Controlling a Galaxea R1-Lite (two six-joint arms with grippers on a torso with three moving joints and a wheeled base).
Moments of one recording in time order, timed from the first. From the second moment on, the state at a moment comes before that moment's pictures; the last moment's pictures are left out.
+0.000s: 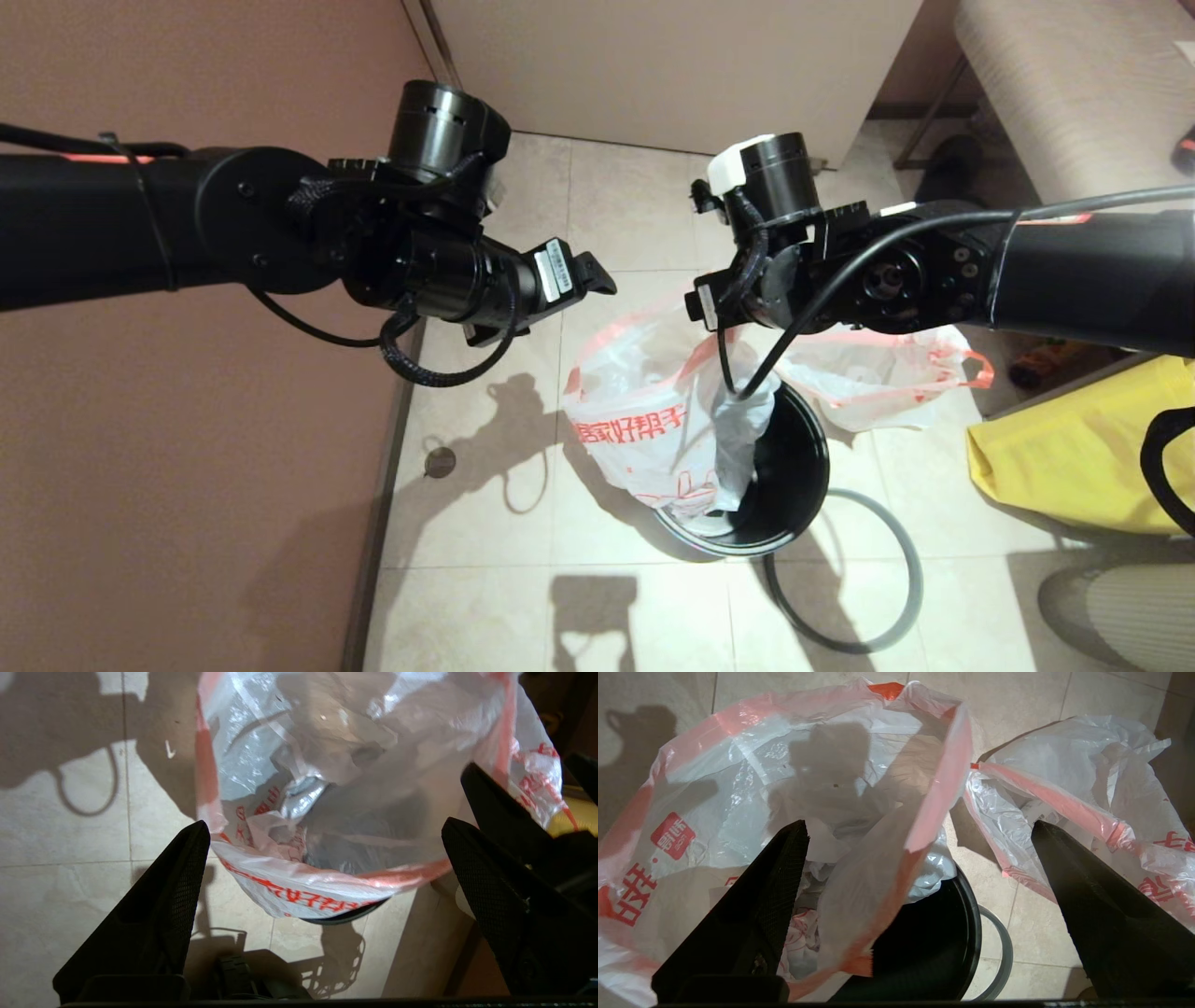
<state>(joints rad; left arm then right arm) -0.56 1.86 -1.67 0.35 0.10 -0.58 0.65 2.13 -1.98 0.28 -0.61 0.02</state>
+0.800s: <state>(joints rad) -0.56 1.92 -1.69 0.50 0.07 -0.58 0.64 2.17 -1.96 0.42 -0.65 0.06</state>
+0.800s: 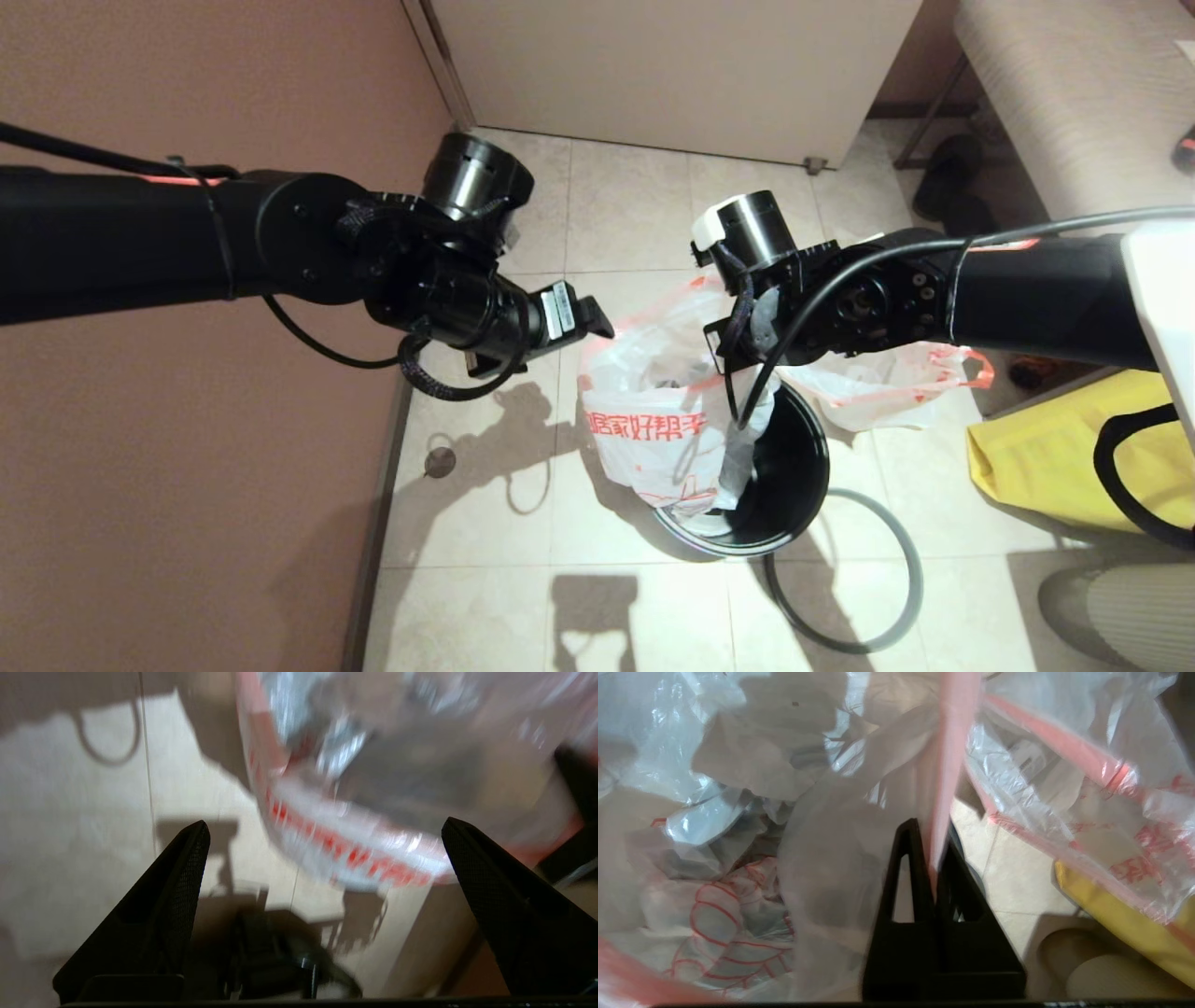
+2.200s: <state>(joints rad) -0.48 2.20 -1.81 0.33 -0.10 -0.71 0.63 2.07 -1.86 0.41 -0.57 0.12</state>
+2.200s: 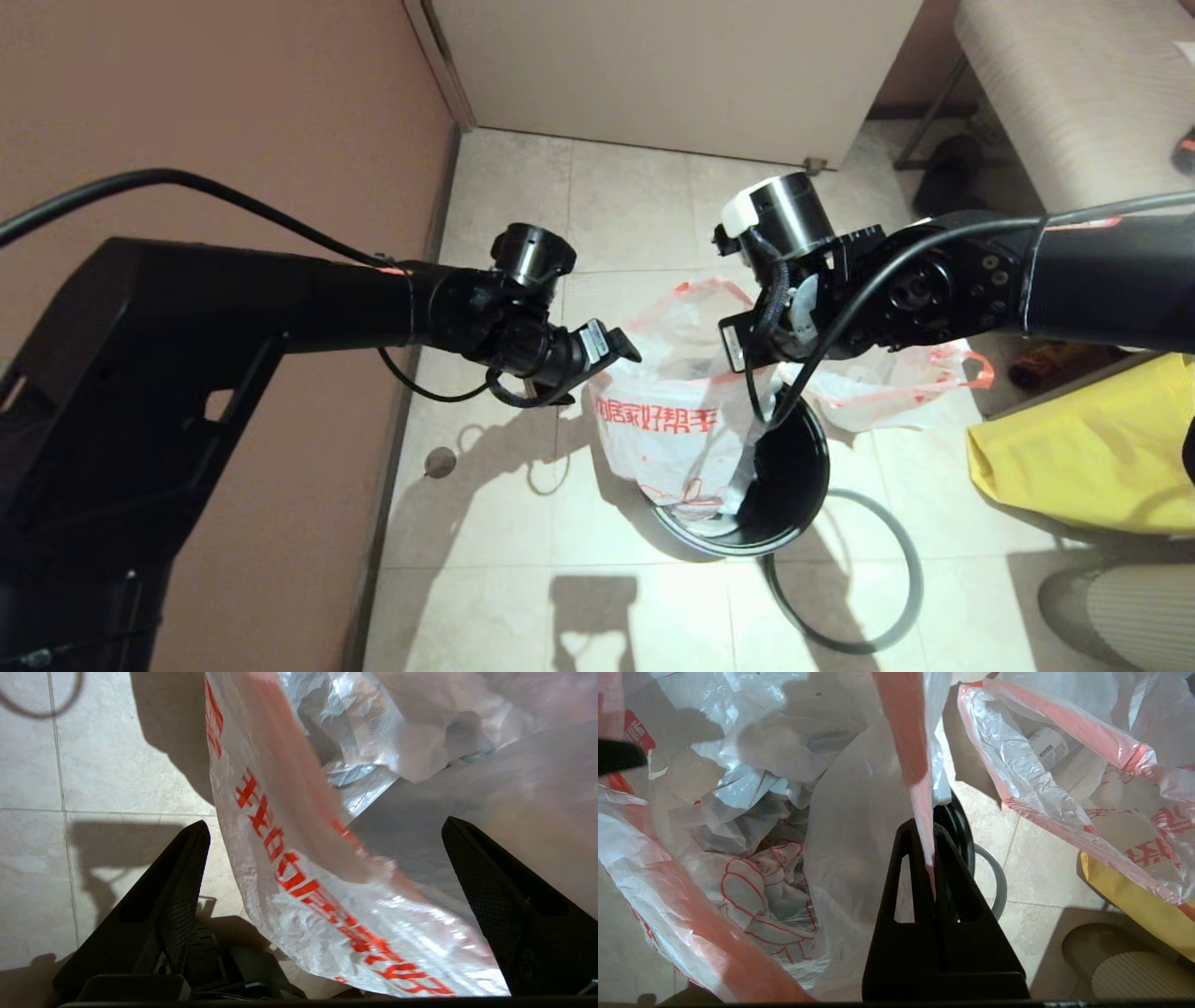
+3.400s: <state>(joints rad) -0.66 2.15 -1.76 0.51 -0.19 -0.70 0.44 1.85 -1.52 0.41 -0.44 0.18</state>
